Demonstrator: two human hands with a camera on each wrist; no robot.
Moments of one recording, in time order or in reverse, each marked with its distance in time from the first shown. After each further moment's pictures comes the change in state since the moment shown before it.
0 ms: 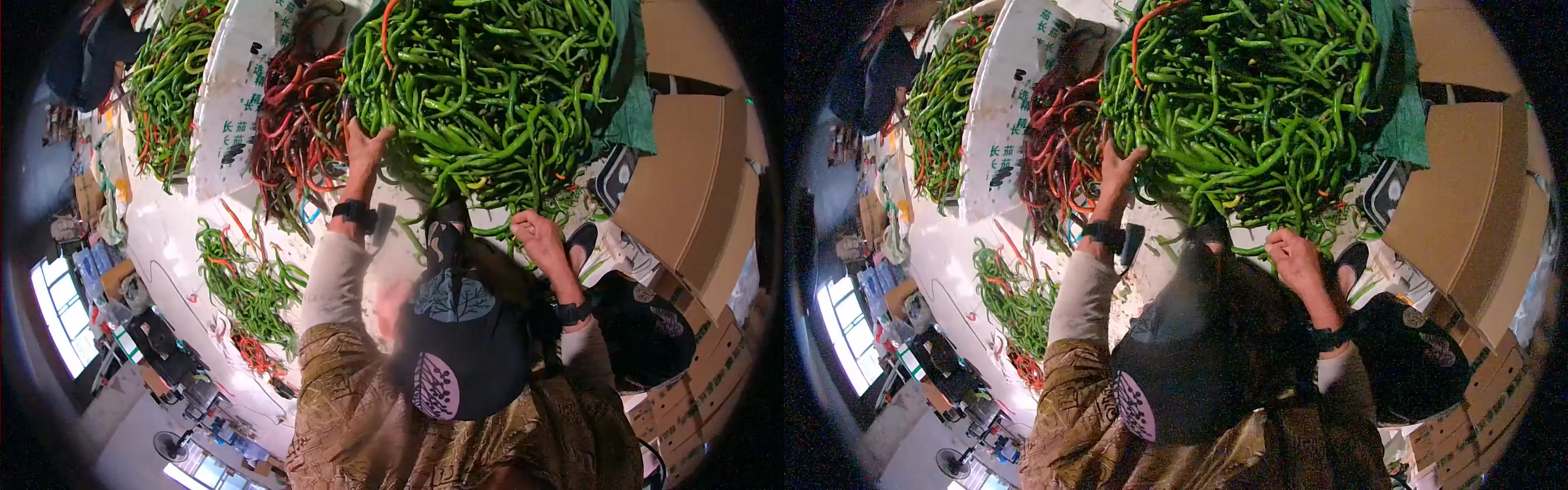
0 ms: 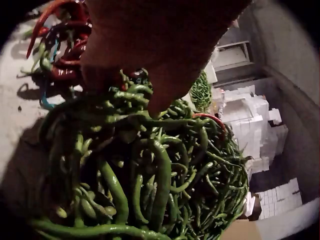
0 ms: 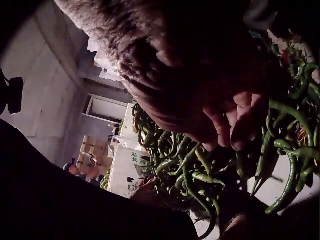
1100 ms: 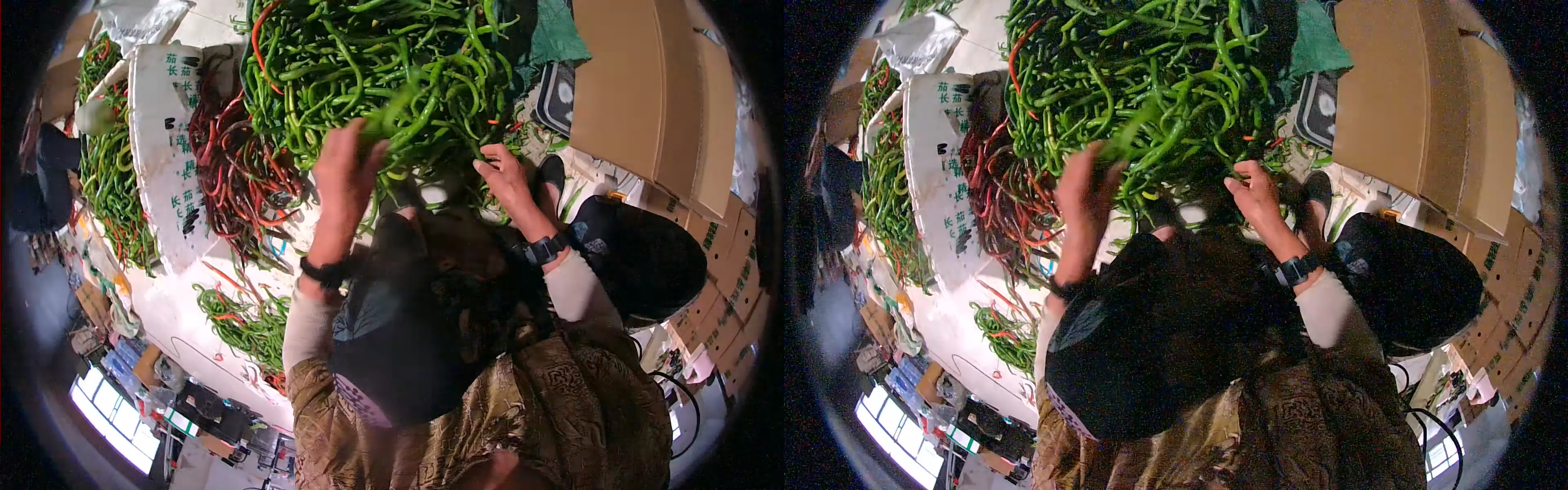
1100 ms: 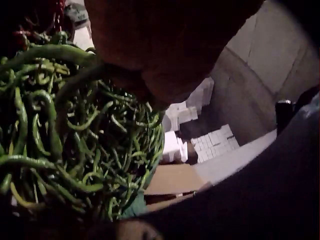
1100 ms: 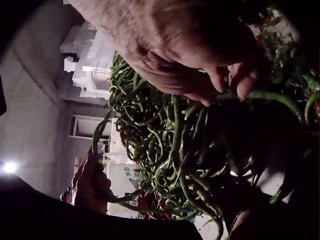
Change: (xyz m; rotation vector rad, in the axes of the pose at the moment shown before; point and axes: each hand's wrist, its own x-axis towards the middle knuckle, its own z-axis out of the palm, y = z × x) left_hand -0.078 0.157 0.034 0.355 -0.426 0.657; right_hand 0.018 0.040 -0.005 0.172 0.421 0.088
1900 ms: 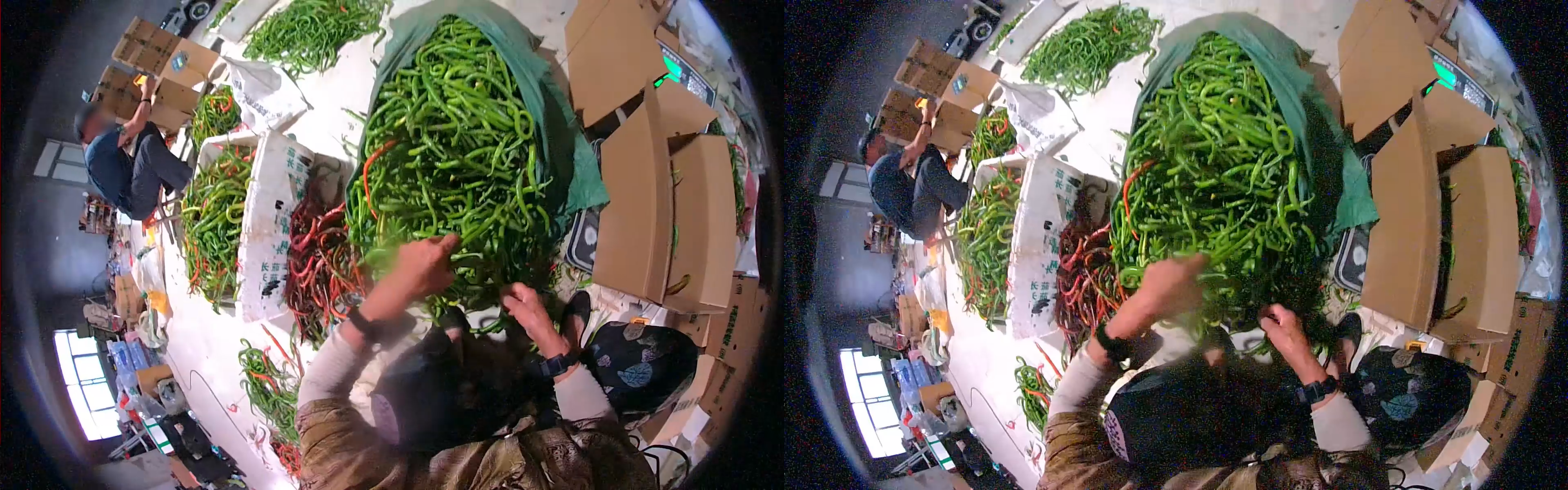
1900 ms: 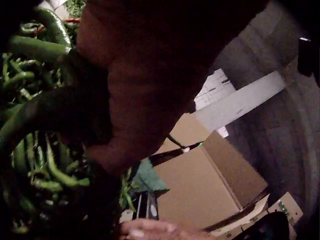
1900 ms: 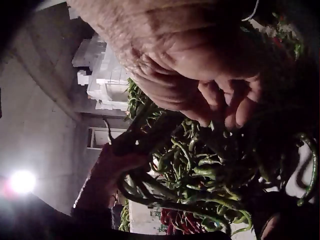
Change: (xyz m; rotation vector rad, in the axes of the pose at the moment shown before) left_hand 0.075 0.045 -0.038 0.328 -0.565 0.095; right_hand 0.001 -0.022 -0.006 0.231 -0.343 -0.034
